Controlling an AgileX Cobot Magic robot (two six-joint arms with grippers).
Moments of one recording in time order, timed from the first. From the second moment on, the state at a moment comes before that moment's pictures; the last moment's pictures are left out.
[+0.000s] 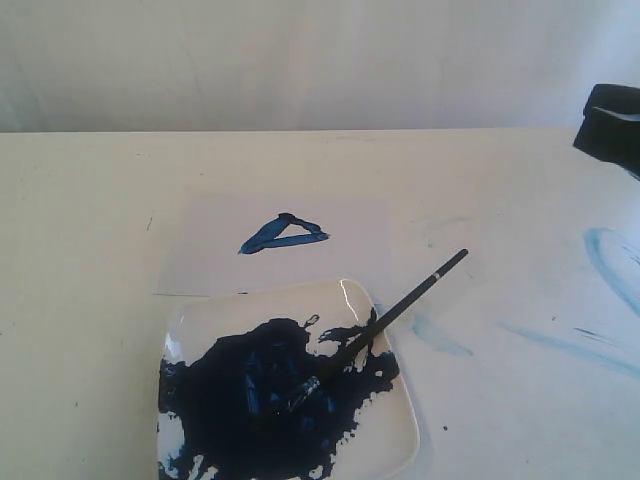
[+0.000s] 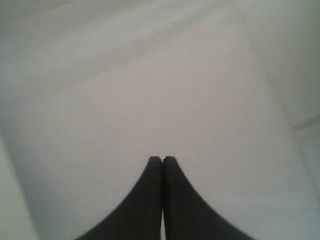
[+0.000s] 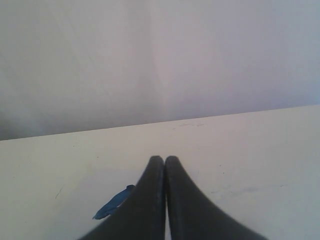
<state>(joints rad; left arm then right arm) 0.15 0.01 -0.37 0.63 0.22 -1.96 0.45 0.78 -0.57 -1.74 -0.01 2.00</state>
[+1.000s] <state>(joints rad) 0.15 0.00 0.02 0.25 0.53 -0.28 0.45 0.78 -0.57 -1.74 -0.01 1.98</state>
